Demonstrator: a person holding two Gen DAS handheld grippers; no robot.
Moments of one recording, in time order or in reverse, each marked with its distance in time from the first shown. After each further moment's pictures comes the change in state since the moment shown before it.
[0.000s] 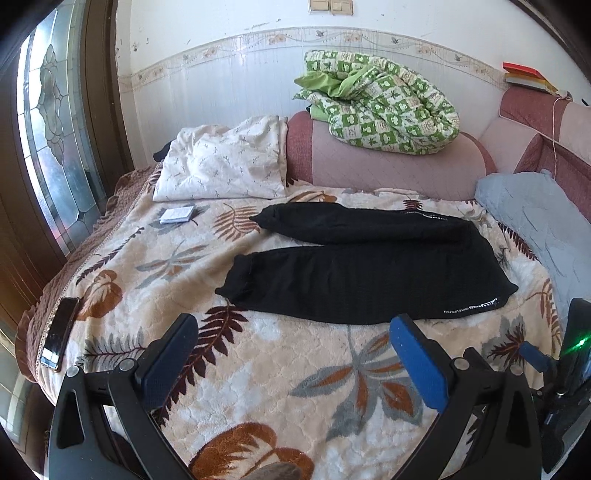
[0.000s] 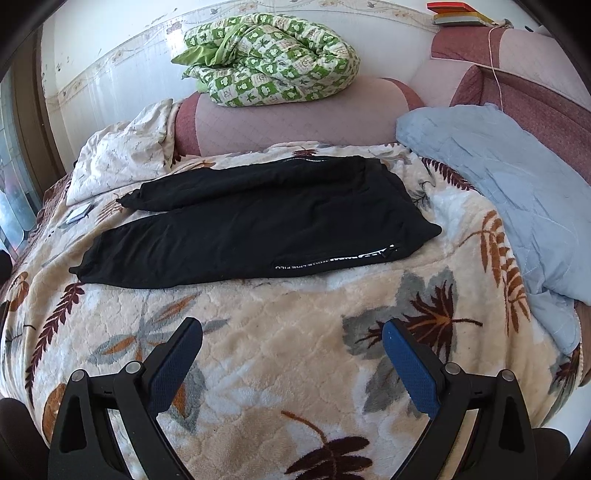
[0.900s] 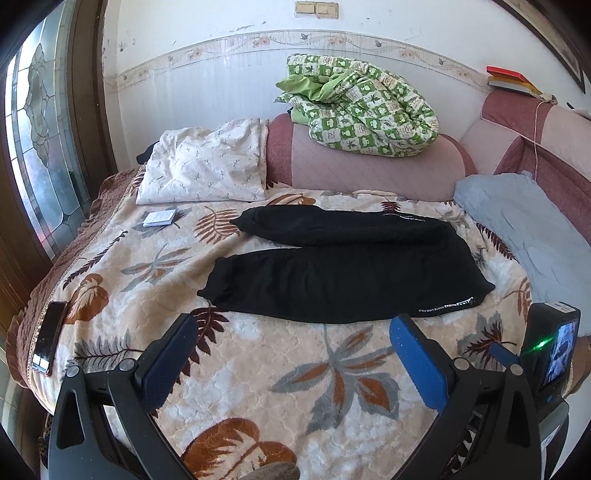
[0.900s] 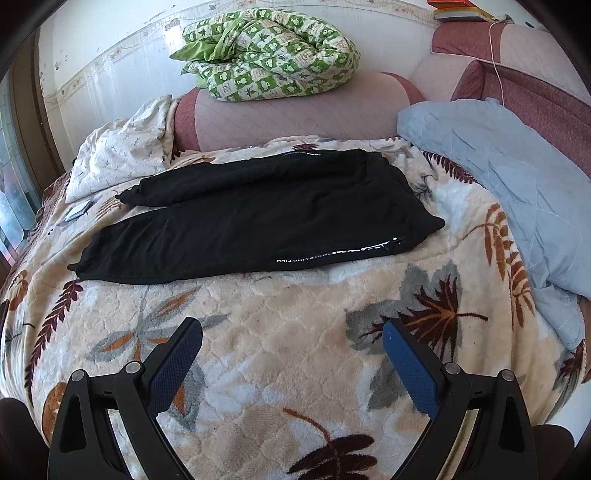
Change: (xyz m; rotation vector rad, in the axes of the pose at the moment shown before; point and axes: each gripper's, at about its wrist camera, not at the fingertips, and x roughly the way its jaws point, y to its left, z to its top) left arm -0.009 -0.008 0.001 0.009 0.019 -0.079; right arm 0.006 0.003 -0.006 0.007 0.011 -0.004
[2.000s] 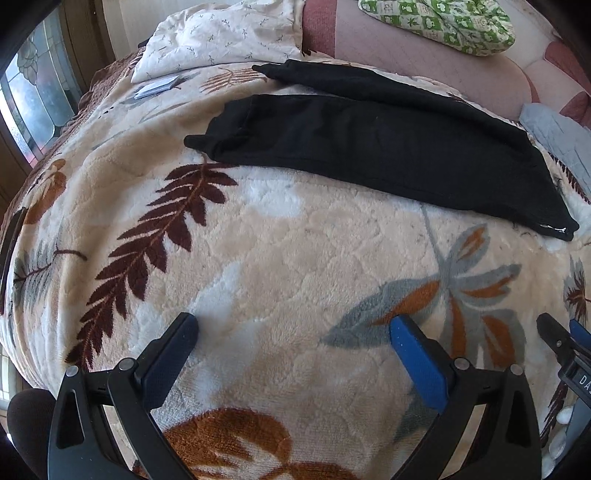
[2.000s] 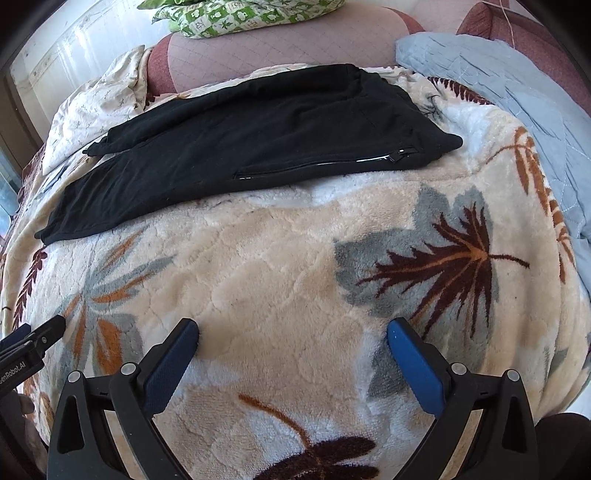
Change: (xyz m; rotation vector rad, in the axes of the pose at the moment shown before) left arm 0.144 0.037 -0.086 -0.073 0.370 0.073; right arm 0.057 -0.023 -0.024 0.038 0.230 0.003
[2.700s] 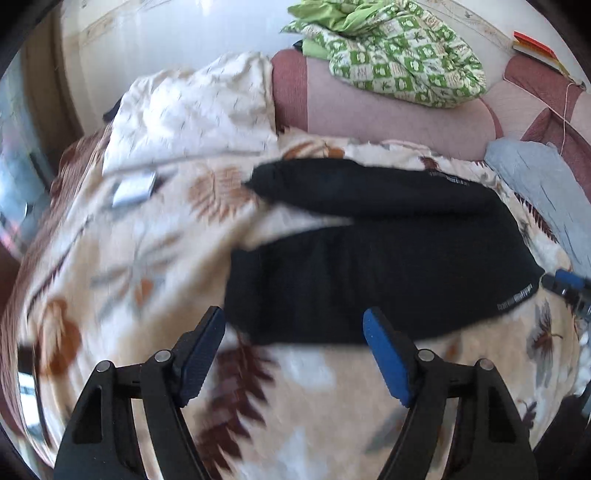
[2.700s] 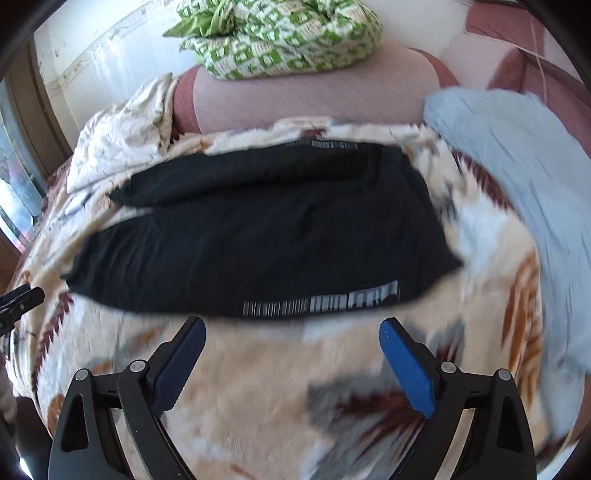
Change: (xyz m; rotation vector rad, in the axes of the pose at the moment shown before) left arm -0.042 0.038 0.140 0.154 -0.154 -0.125; right arm -0.031 -0.011 0.120 -0.112 -0.104 0.111
